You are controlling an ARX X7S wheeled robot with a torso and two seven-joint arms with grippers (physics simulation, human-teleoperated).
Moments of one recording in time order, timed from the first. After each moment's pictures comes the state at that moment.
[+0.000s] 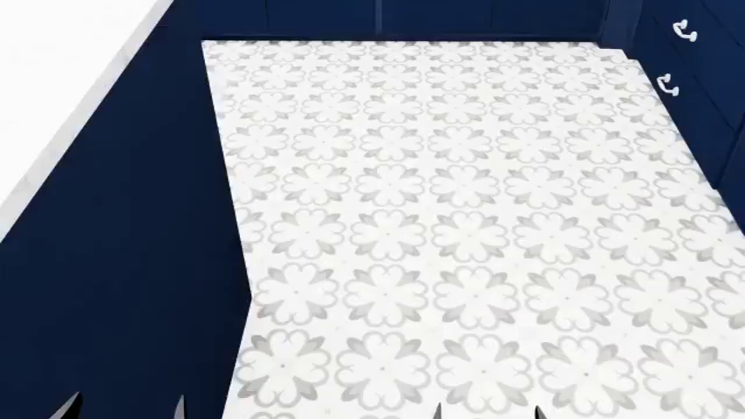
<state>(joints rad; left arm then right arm) 0.00 0.00 0.00 0.00 0.00 0.00 0.00 0.00 0.00 0.00 0.00 0.00 0.00 0.00</state>
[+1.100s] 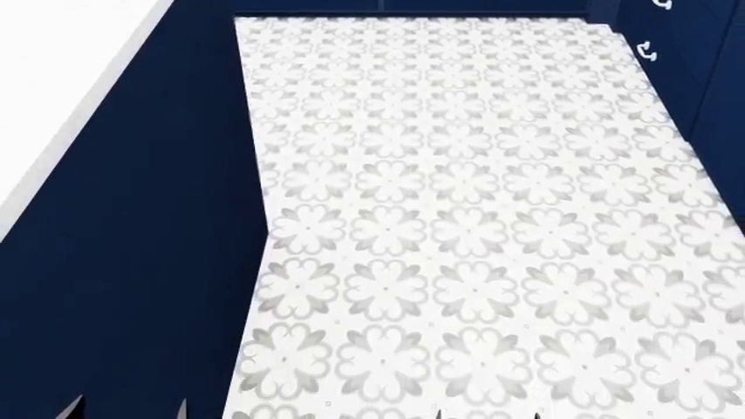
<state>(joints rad) -0.01 -0.09 0.10 0.00 -0.09 -0.01 -0.09 0.00 0.09 -0.11 0.00 0.09 0.02 0.11</state>
